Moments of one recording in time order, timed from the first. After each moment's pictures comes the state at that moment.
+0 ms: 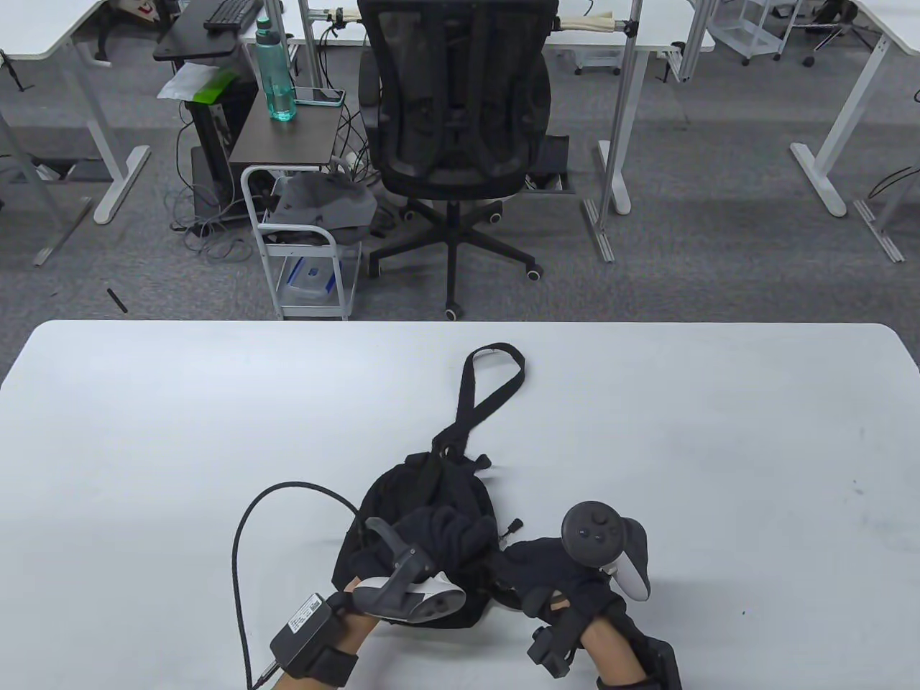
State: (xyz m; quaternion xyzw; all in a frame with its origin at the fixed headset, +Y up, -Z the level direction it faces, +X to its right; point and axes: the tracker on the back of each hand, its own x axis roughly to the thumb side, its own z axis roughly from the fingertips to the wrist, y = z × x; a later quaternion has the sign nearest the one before) left_hand -0.091 -0.762 -0.327 0.24 -0.39 -0.06 0.89; right_hand 0.114 -0.733 -0.322 0.17 0.10 0.88 0.44
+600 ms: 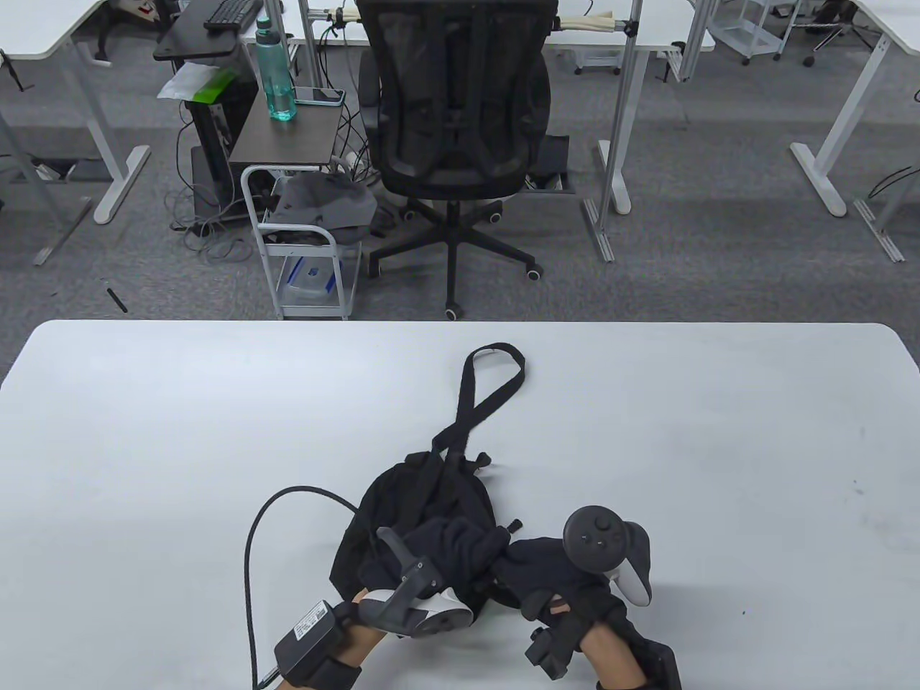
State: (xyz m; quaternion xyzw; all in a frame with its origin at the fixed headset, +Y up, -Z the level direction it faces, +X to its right) left_hand -0.077 -0.753 -0.307 0.26 -0.42 -0.03 0.87; right_hand 0.111 -0.726 -0.315 0.18 0.07 0.88 0.44
